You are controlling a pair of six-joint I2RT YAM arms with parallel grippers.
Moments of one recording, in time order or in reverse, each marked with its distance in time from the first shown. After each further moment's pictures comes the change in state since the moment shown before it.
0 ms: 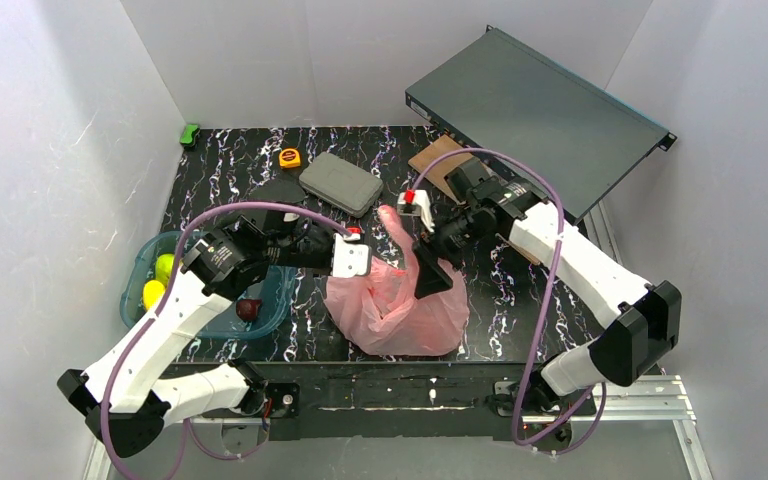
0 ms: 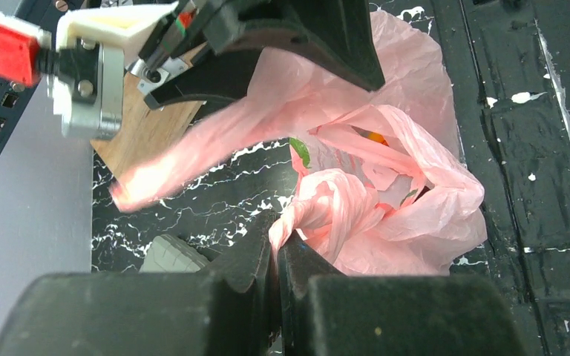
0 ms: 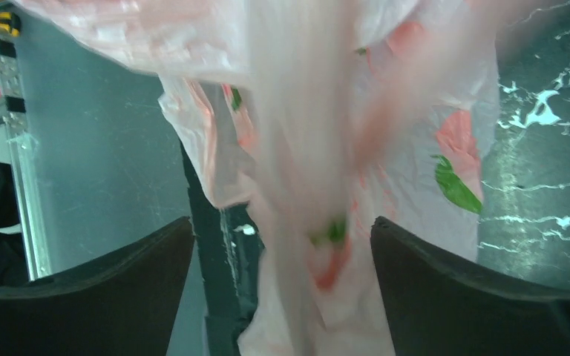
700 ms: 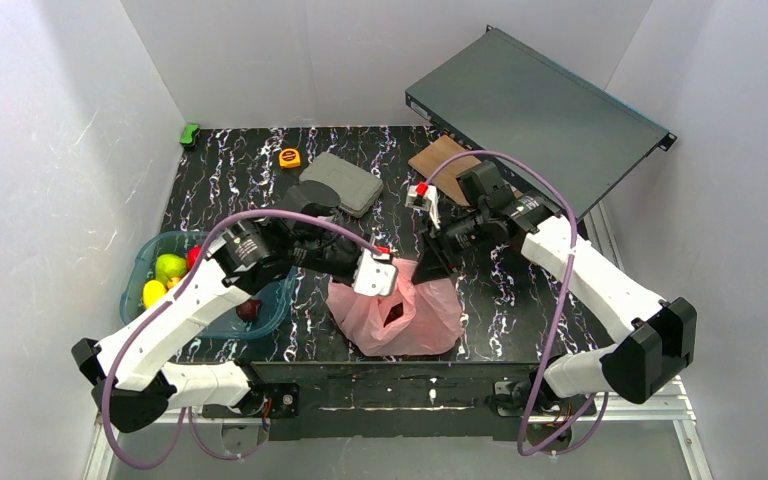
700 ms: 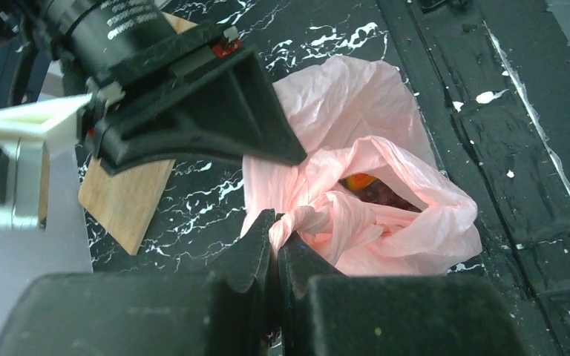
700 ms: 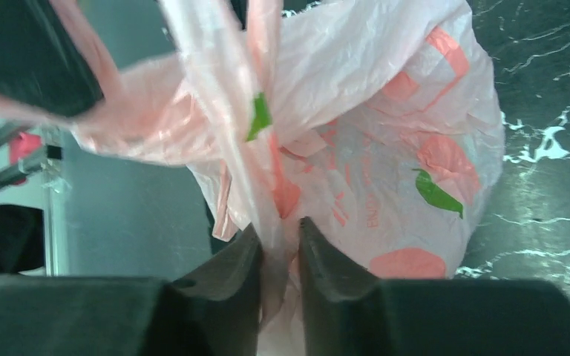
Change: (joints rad) left arm -0.142 0.101 0.096 -0.057 -0.020 0.075; right arm -0.061 -0.103 -0.134 0.195 -0.097 0.142
